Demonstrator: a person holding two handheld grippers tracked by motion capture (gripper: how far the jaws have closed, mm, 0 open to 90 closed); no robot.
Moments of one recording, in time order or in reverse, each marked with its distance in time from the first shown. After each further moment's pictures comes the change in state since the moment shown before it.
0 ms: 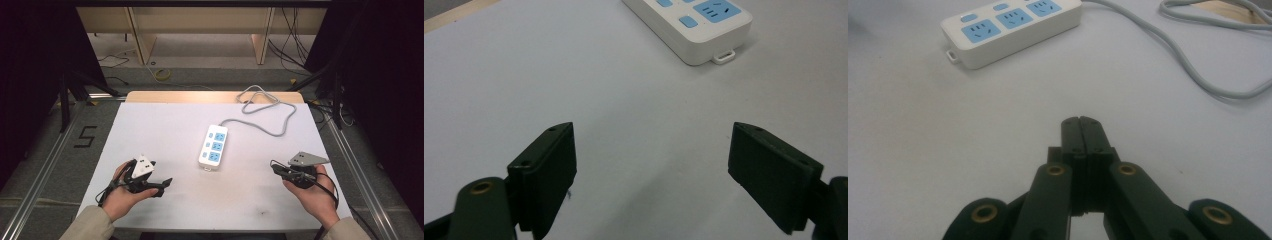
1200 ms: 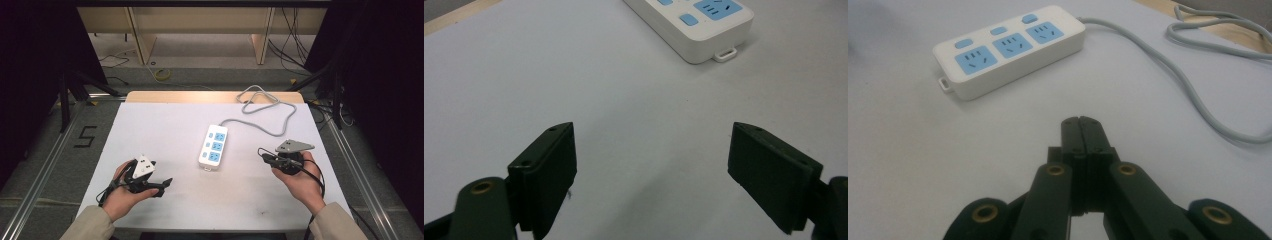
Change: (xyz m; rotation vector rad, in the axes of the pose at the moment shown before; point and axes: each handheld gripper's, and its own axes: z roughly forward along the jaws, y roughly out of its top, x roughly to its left) left arm -0.001 0.000 0.001 0.001 0.005 0.012; right arm 0.001 0.033 0.028 -0.001 0.000 -0.025
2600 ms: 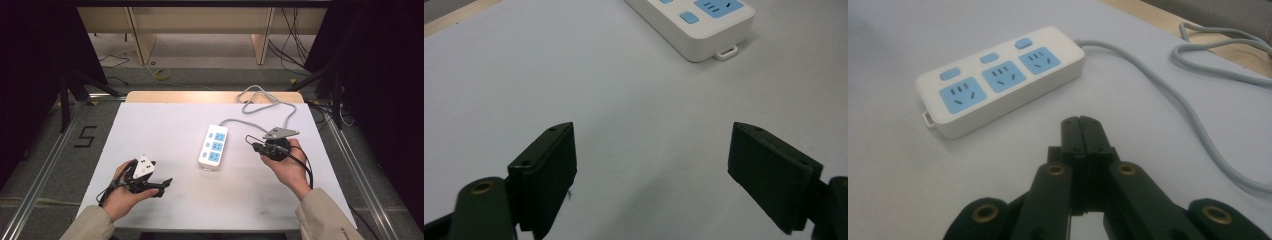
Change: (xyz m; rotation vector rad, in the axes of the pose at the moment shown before) left arm 0.000 0.000 0.000 0.005 0.004 0.012; right arm -0.002 0.033 0.031 0.010 -0.004 -0.006
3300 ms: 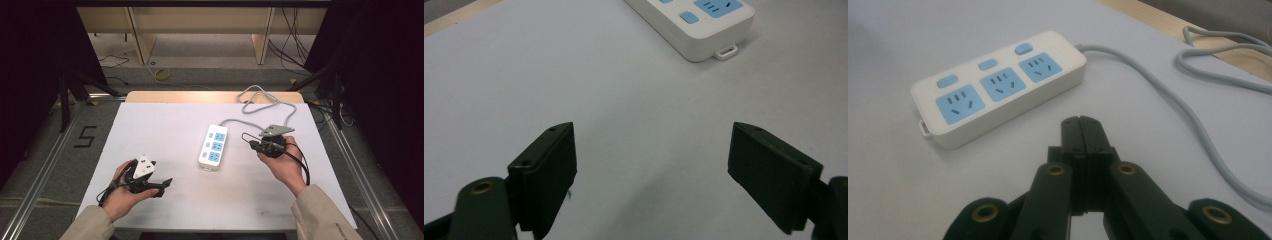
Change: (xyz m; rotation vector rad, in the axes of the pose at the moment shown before) left arm 0.000 0.000 0.000 0.000 -0.001 0.000; right arm 0.001 0.008 0.010 0.002 0.000 -0.007
